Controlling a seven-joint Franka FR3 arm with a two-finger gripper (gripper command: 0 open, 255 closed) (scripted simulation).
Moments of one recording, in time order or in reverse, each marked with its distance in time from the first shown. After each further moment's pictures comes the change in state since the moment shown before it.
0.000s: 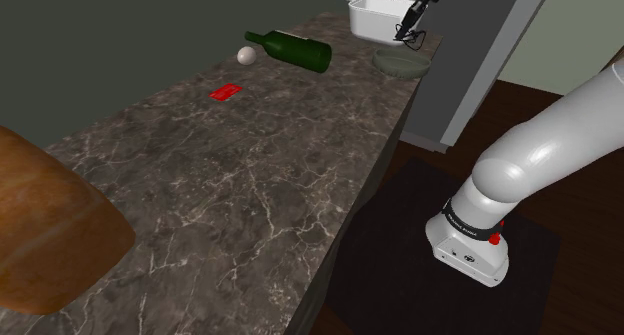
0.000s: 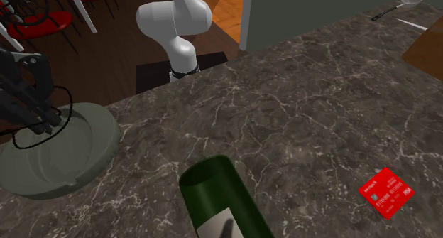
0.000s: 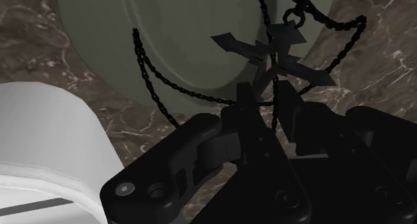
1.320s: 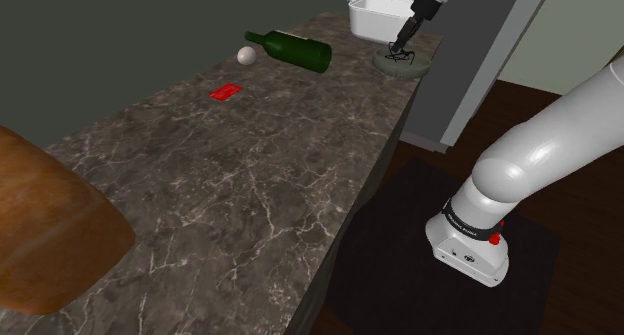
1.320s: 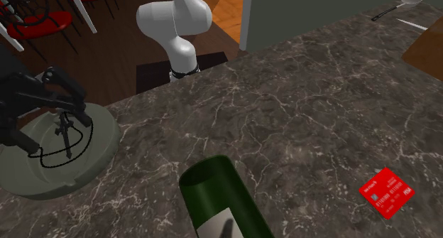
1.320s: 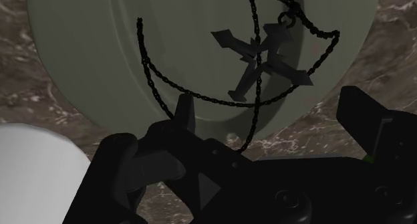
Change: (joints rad) arm 0.001 0.014 -0.009 -0.103 0.015 0.111 -0.039
